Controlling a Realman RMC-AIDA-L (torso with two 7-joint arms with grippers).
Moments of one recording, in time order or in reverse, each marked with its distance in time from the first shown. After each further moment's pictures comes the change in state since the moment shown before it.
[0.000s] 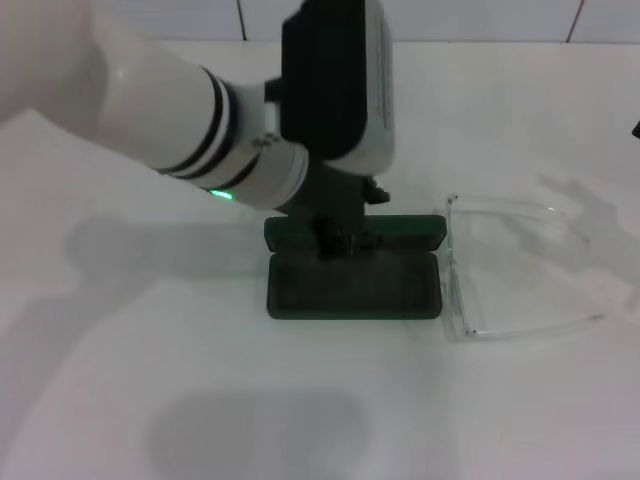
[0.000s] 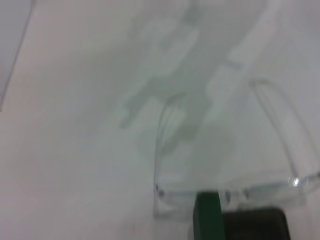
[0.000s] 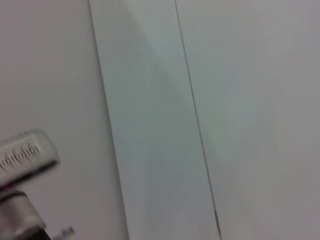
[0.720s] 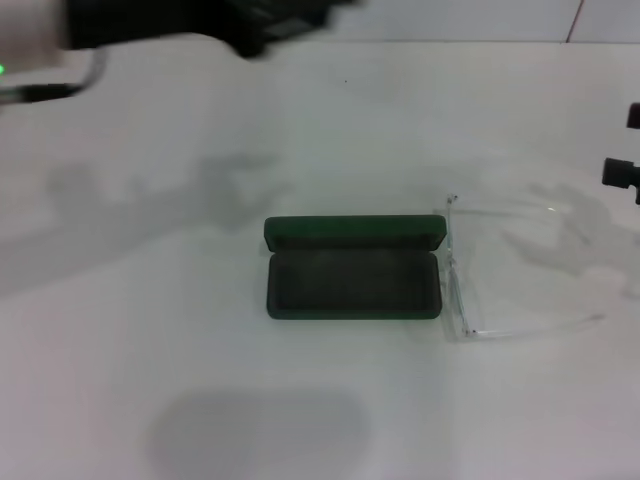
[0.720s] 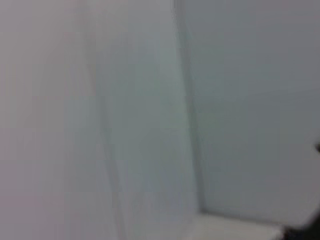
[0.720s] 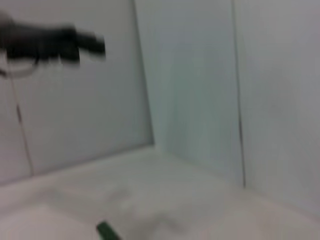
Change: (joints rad) left arm 0.346 0.004 -0.507 0.275 -0.729 0.040 0.030; right arm 0.061 -0.027 -0.011 -0.288 -0.320 0.016 0.225
